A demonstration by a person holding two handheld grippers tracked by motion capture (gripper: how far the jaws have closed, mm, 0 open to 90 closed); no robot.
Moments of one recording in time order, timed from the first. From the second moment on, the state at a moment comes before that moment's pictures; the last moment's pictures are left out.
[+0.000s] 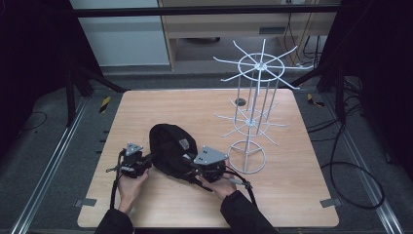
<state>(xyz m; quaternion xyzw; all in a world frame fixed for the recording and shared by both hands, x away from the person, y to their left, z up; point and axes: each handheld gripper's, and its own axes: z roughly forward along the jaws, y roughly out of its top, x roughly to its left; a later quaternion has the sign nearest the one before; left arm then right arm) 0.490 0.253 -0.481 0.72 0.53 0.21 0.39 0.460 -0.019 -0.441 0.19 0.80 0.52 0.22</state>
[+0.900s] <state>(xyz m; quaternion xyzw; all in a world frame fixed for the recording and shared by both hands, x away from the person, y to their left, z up) 0.476 0.272 -0.457 0.72 0.51 0.19 0.43 0.442 0.007 -0.475 0.14 0.87 0.46 0.15</state>
